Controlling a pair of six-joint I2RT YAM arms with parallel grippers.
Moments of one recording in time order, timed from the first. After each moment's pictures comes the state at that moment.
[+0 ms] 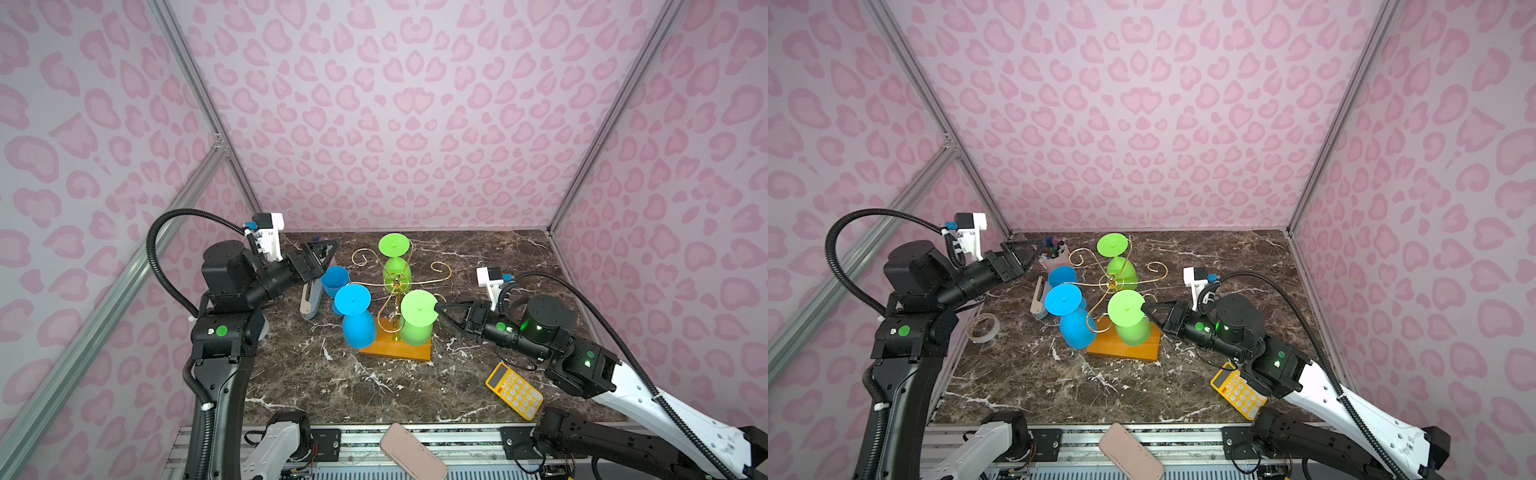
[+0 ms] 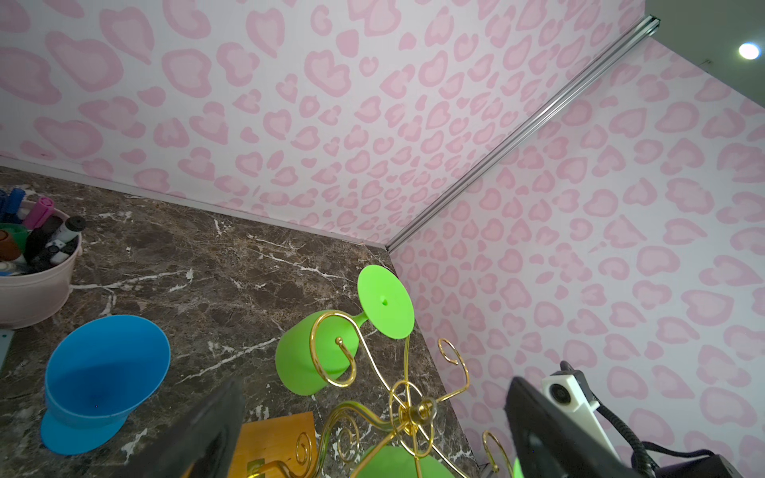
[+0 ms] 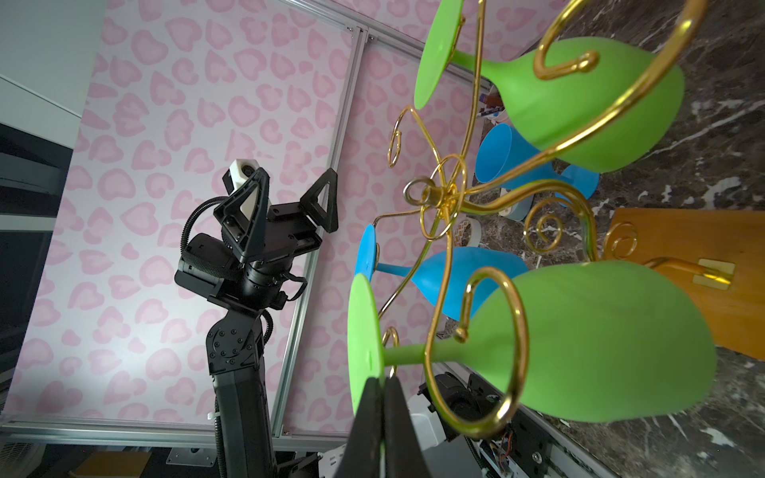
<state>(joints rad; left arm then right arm) 0.04 0.96 1.32 -0.56 0.71 -0.61 0.94 0.85 0.97 -0.23 -0.14 1.25</state>
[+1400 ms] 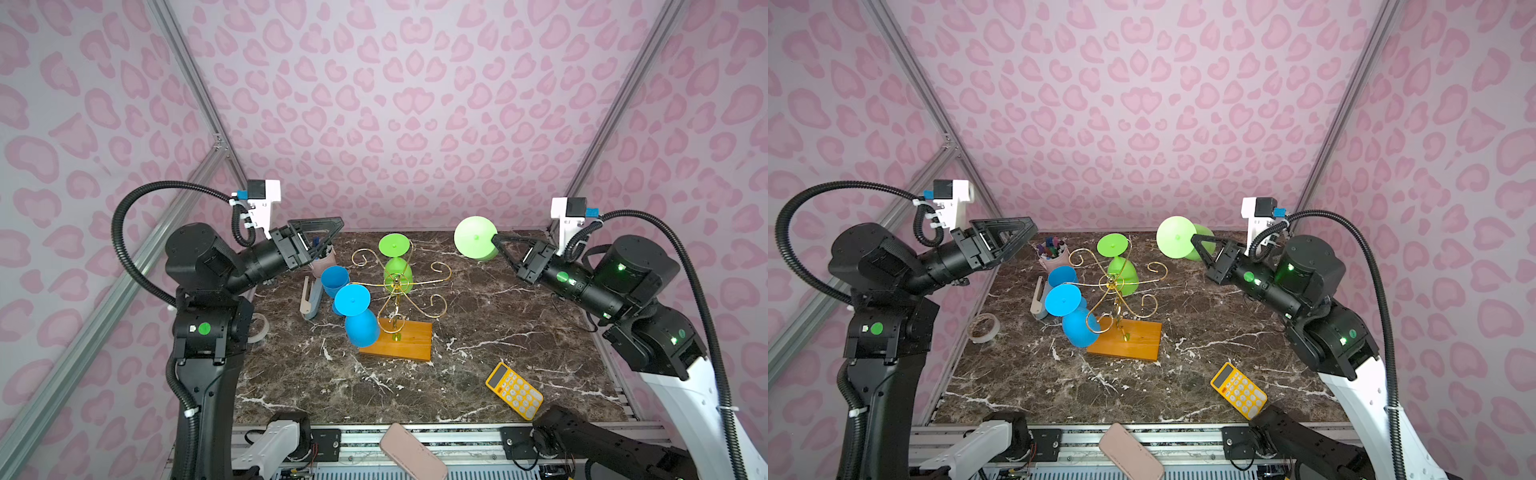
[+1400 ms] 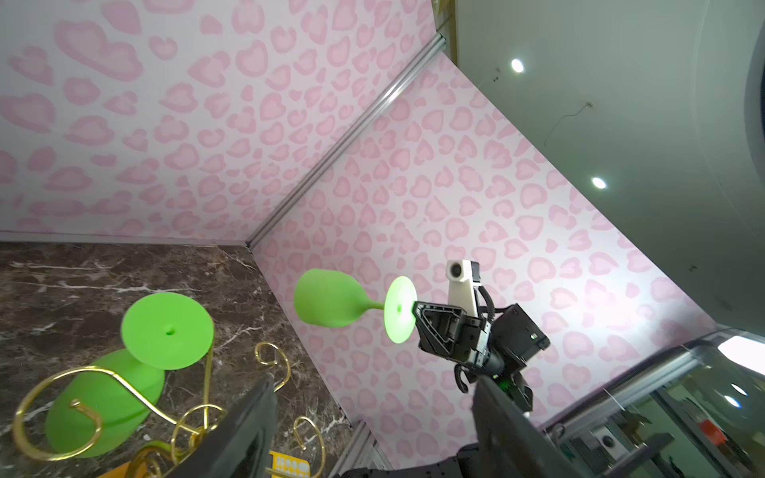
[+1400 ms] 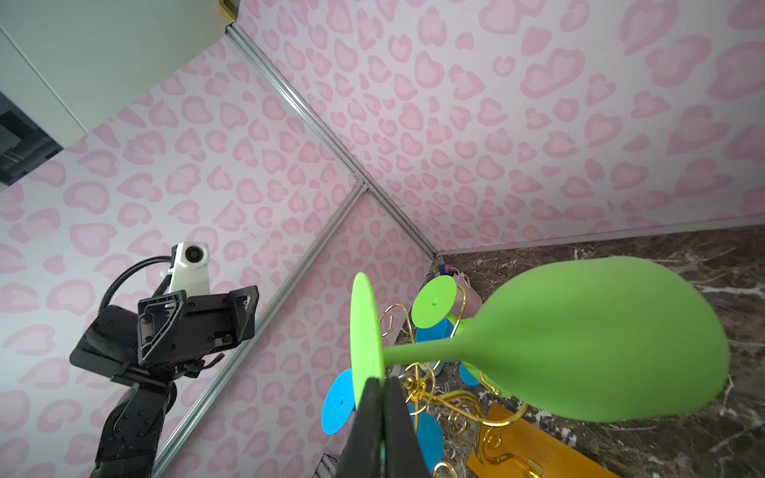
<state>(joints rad) -0.06 1.05 1.58 -0.34 1.00 -0.99 0.56 1.02 1.57 -0.57 -0.25 0.71</state>
